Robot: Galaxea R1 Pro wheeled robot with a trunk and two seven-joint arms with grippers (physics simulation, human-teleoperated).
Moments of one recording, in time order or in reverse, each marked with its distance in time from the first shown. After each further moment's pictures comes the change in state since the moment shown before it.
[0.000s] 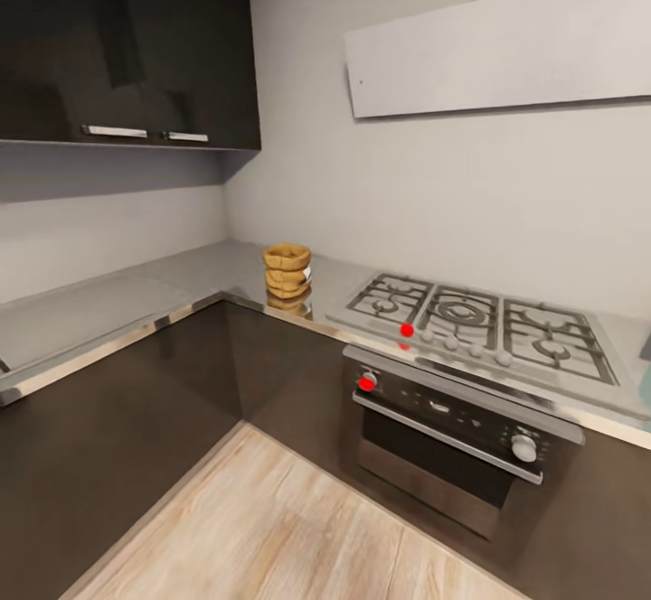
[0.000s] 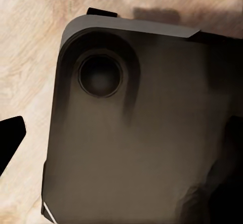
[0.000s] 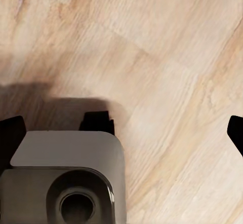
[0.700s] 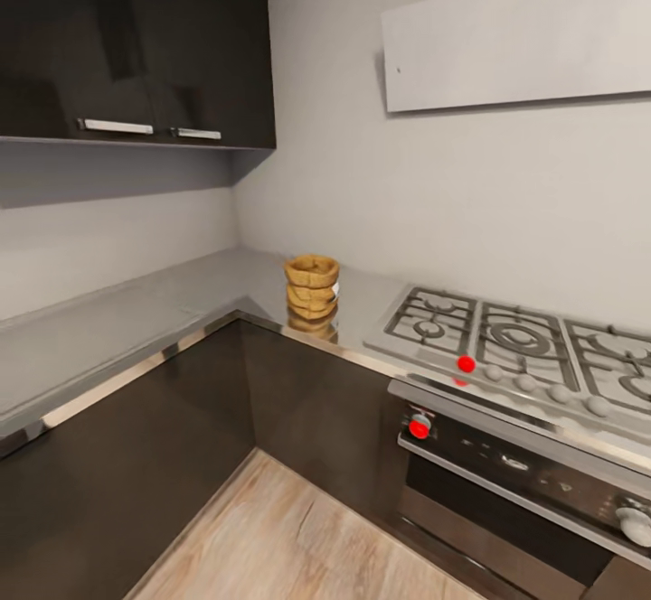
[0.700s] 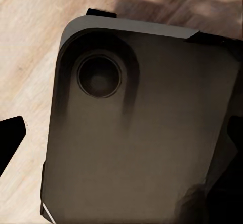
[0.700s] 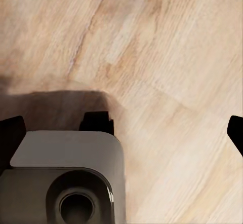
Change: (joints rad) left arm 0.000 -0.002 0.002 0.000 -0.001 -0.002 0.001; right arm 0.000 -0.001 0.000 0.000 0.000 -0.001 0.000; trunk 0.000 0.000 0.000
